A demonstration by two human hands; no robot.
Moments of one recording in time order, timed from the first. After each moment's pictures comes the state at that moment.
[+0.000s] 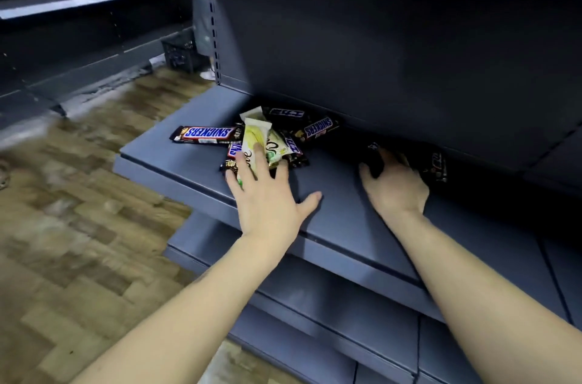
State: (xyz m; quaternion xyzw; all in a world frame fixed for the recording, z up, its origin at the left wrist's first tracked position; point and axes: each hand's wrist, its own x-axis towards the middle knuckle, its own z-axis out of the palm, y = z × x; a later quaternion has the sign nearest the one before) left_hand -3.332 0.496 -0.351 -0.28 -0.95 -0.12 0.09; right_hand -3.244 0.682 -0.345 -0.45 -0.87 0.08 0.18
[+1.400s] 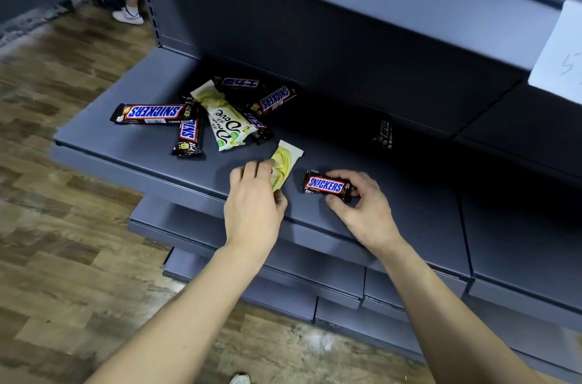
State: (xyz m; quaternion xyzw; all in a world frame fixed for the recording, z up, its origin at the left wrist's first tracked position) left_hand -3.285 0.494 -0.336 -0.34 -0.89 -0.32 0.00; right_hand -3.150 0.634 -0.339 -0.34 -0.84 0.38 0.20
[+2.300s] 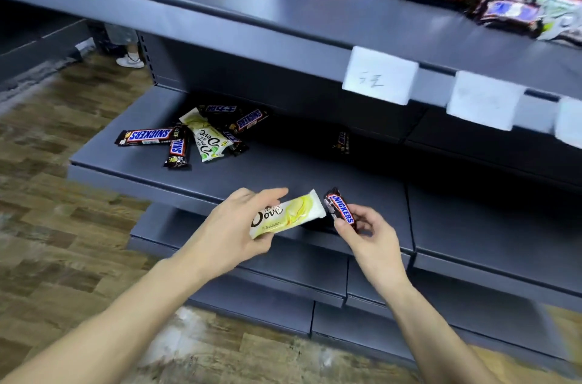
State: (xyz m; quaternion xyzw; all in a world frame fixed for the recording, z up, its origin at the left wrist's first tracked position) left_hand -3.246 0.431 -0.275 -0.58 -0.74 -0.32 -0.10; right_hand -3.044 0.585 -0.296 -0.43 -0.69 0.51 0.28
